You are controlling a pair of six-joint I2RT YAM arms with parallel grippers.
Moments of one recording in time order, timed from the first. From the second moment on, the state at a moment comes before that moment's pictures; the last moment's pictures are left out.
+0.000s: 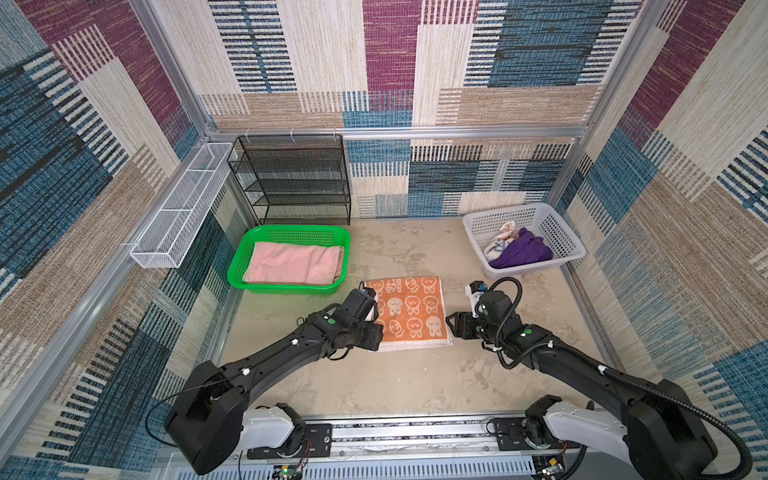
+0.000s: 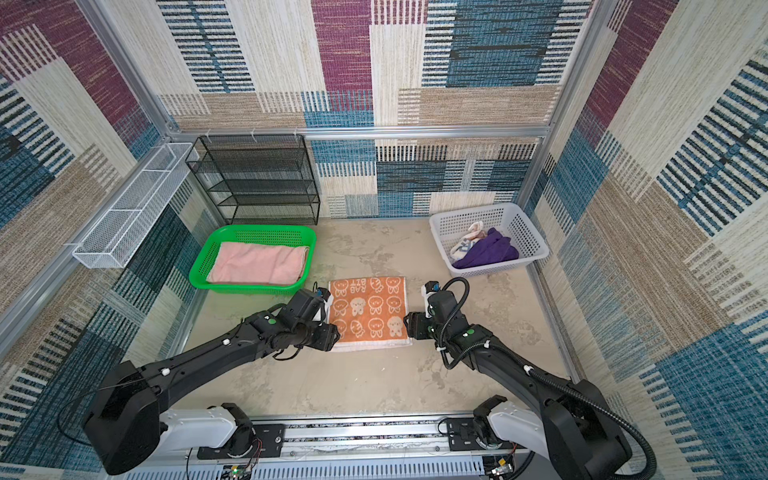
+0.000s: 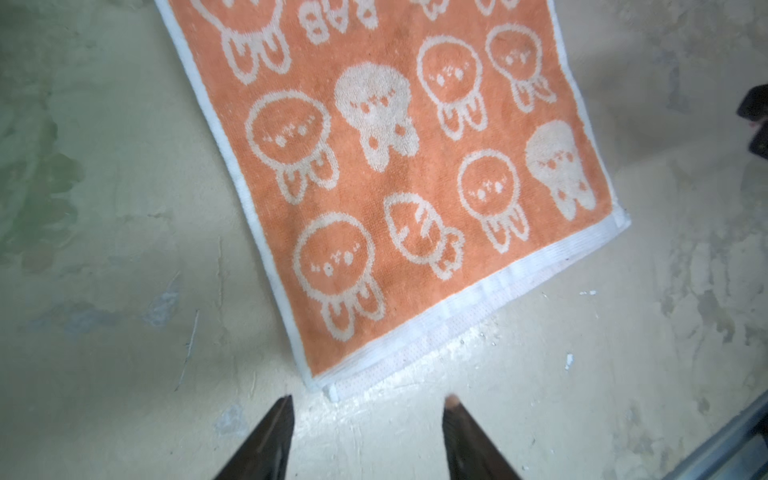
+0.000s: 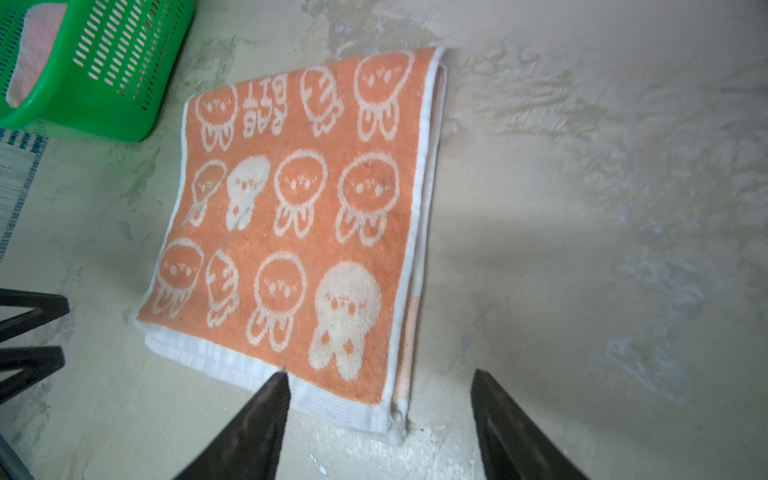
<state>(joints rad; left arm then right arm) -0.68 1.26 0.78 -0.54 0.02 -0.36 0.50 1.15 0.54 -0.17 -0.09 0.45</state>
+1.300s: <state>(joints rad) -0.52 1.70 1.20 -0.54 -0.07 -0.34 0.36 1.96 1.10 0.03 -0.09 0.38</state>
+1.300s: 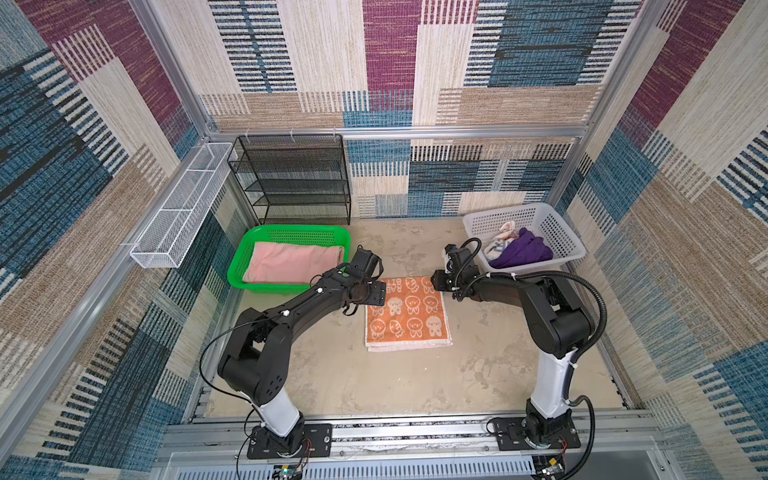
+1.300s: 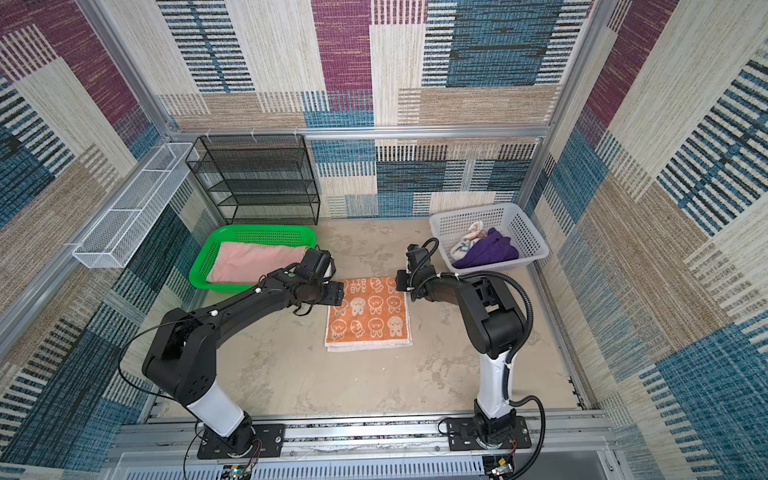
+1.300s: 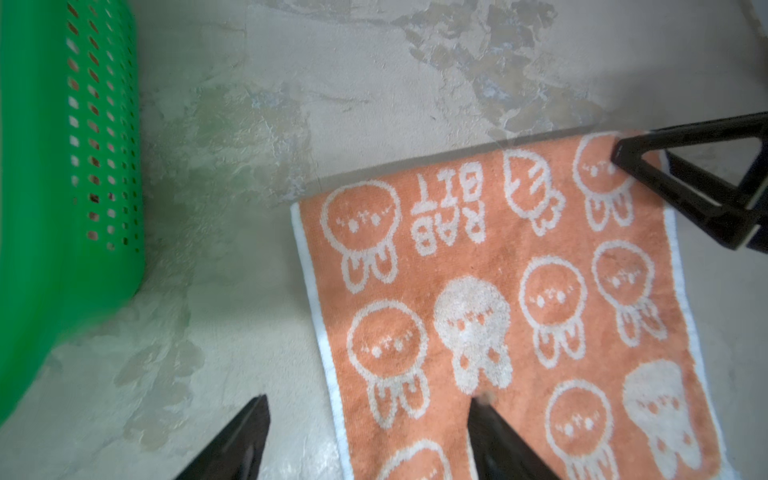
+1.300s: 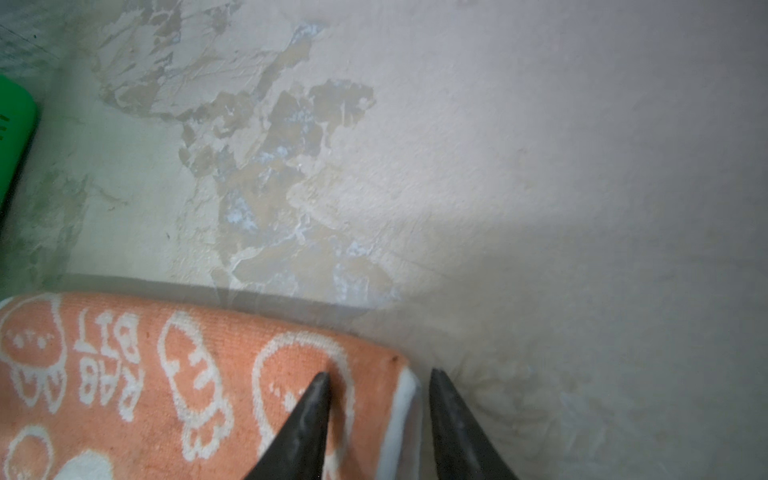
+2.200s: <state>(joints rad) -0.44 2.17 1.66 -0.68 -0.06 -0.35 0.34 1.92 1.01 0.10 -0.04 0.35</state>
